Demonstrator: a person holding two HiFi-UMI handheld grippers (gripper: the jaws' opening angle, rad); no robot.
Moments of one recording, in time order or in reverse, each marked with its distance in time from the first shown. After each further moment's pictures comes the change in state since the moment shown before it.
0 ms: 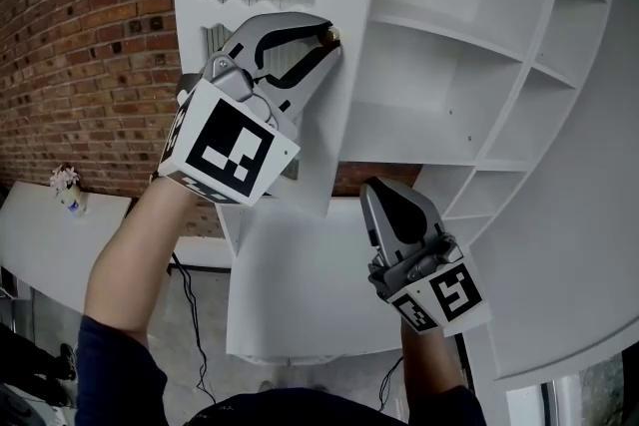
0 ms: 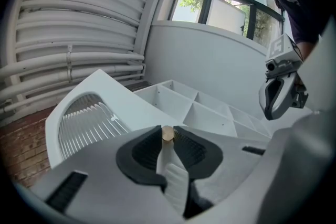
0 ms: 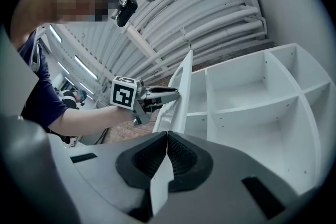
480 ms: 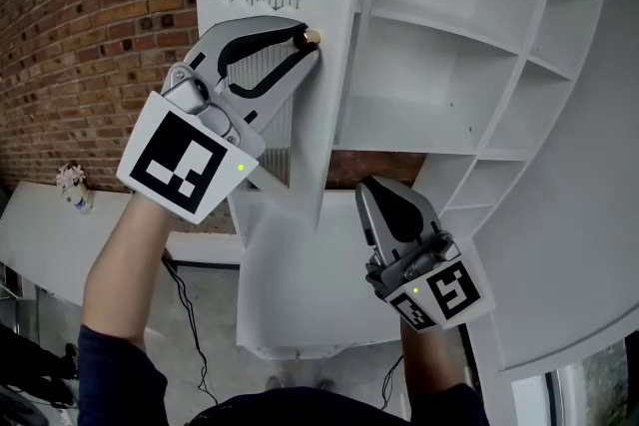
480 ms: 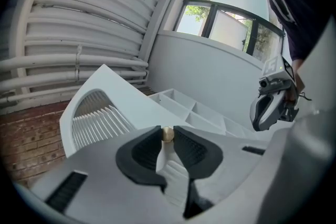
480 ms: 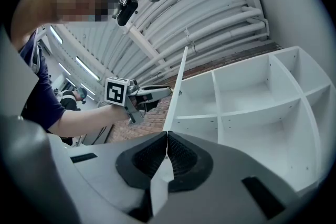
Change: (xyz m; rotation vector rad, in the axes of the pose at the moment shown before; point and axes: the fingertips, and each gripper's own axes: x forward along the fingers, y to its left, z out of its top) left arm -0.070 0.012 0.026 -0.044 -0.079 -0.025; right arm -0.005 0.044 0.014 0.004 -0.003 0.014
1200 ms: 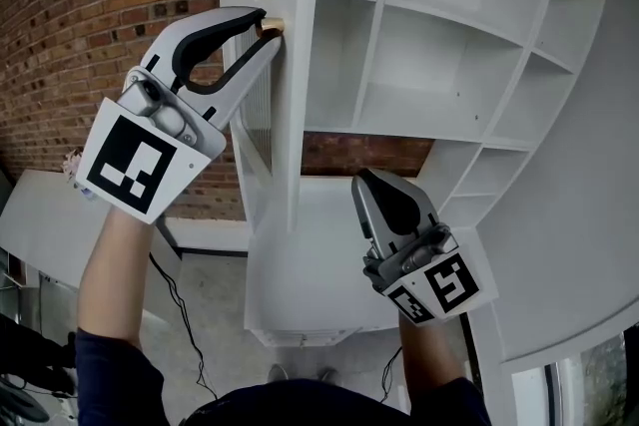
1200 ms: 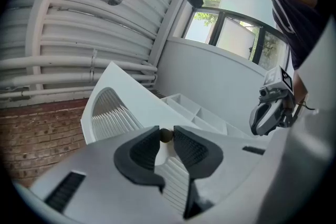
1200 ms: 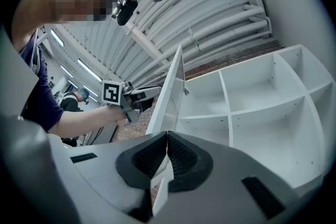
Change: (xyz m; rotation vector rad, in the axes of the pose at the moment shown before) left arm -0.071 0.021 0.004 -0.123 -0.018 0.079; right arm -0.001 0.040 0.004 0.019 0.007 0.028
